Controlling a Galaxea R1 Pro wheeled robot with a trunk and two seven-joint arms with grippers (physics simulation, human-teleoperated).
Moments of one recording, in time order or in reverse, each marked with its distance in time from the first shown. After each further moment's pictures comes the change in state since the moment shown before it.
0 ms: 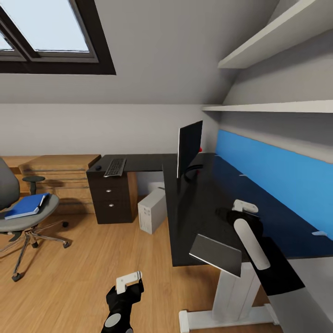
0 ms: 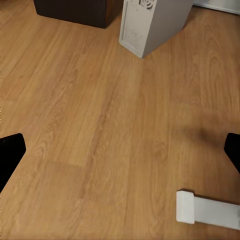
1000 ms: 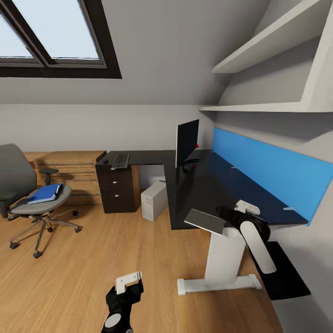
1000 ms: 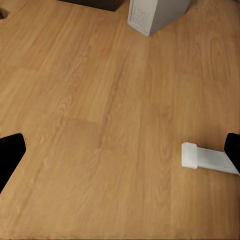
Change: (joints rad) left arm 0.000 0.001 0.000 0.004 -0.002 -0.001 0.002; right arm 0.038 0.006 -0.075 -0.020 -0.021 -0.064 0.120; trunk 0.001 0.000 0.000
